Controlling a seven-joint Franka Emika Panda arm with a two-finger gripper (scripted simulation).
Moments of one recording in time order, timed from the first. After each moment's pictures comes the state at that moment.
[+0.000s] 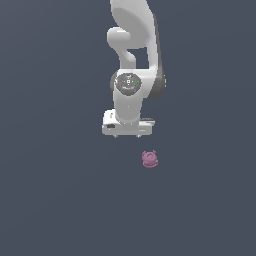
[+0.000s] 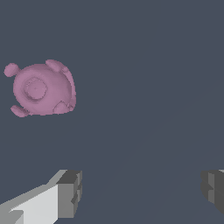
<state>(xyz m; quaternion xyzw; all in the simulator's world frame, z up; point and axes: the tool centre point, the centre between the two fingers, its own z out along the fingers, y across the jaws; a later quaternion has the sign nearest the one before) -0.030 -0.004 0.130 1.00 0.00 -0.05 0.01</state>
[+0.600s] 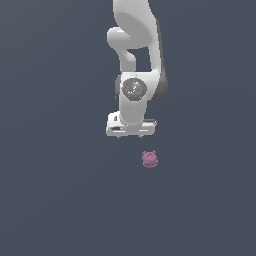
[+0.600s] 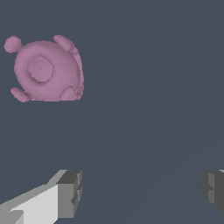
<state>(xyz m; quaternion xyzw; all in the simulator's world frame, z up) -0.039 0.009 0.117 1.00 0.03 -0.07 0.01</state>
